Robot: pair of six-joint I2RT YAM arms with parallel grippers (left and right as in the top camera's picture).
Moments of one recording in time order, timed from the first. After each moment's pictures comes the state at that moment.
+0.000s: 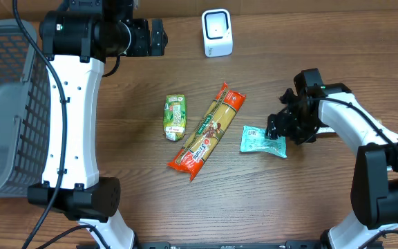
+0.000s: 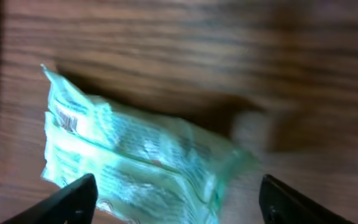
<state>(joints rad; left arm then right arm) -0.10 1.89 2.30 -1.37 0.15 -0.13 0.14 1.82 1.16 -0.87 -0.31 0.13</state>
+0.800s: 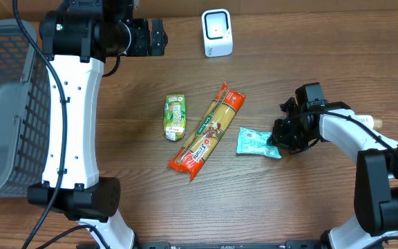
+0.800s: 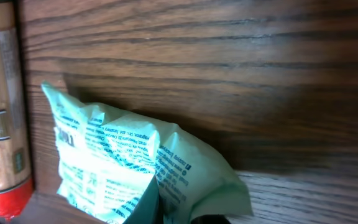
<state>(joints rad) -0.10 1.89 2.30 -1.37 0.15 -0.13 0.14 1.78 0.98 -0.66 -0.45 0.29</state>
